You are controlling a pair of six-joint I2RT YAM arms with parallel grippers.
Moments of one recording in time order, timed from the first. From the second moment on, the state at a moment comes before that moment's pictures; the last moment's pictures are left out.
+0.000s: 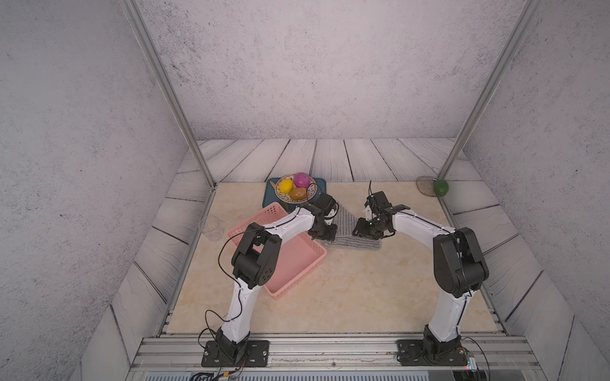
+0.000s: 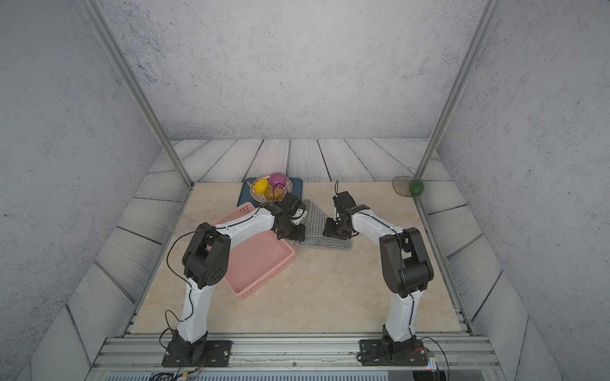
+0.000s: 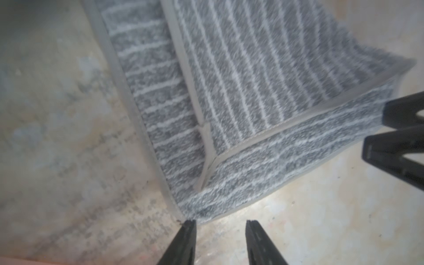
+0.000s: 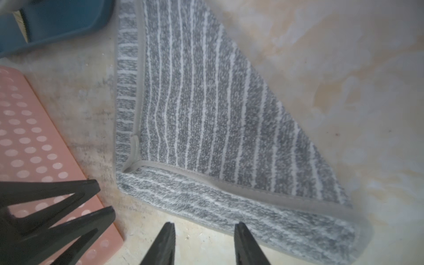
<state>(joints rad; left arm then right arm) -0.64 2.15 1.68 -0.72 0.16 -0.21 0.37 1.89 1.34 -0.60 -0.24 0.44</state>
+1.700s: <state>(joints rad) -0.67 2.26 1.75 -0.72 -0.04 -0.24 0.37 2.05 1.41 -0.50 -0.08 0.76</state>
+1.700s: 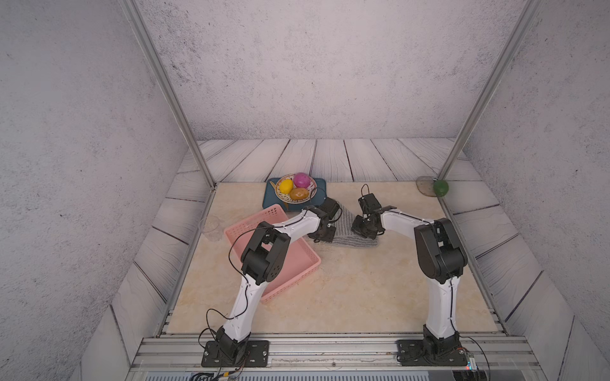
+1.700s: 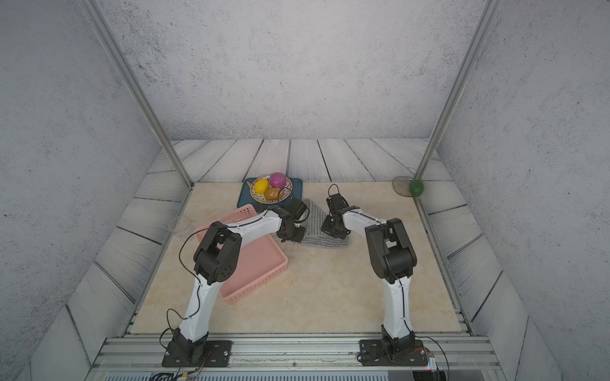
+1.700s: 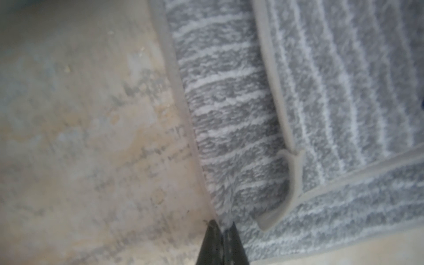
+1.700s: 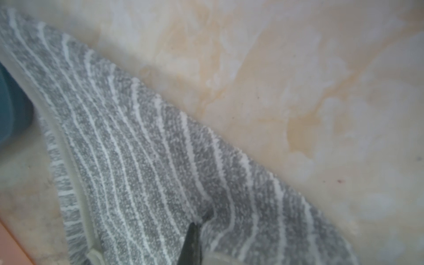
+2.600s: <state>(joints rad) -0.83 2.14 1.56 -0.69 -0.01 -0.34 0.13 1.90 1.33 -0.55 -0.22 0.69</state>
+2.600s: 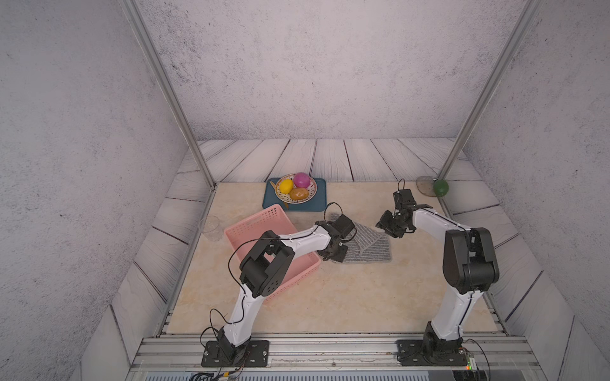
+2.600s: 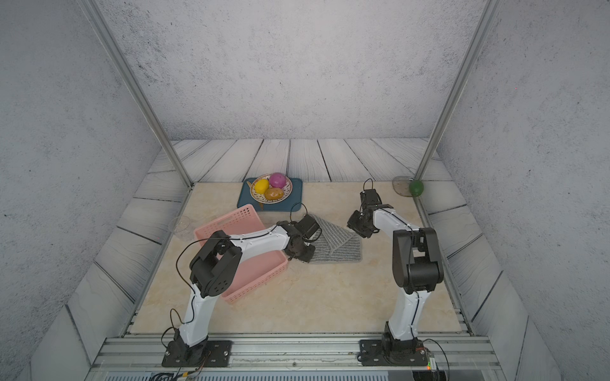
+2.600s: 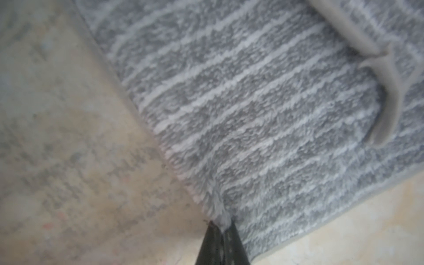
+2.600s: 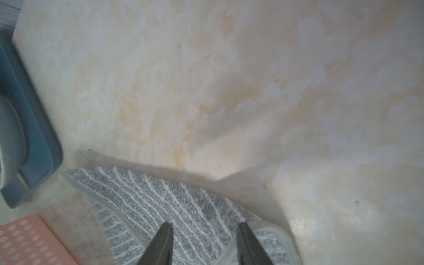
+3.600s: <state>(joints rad) -0.84 1.95 1.39 -0.50 0.10 -0.46 0.50 1.80 1.25 -0.81 0.09 0.44</state>
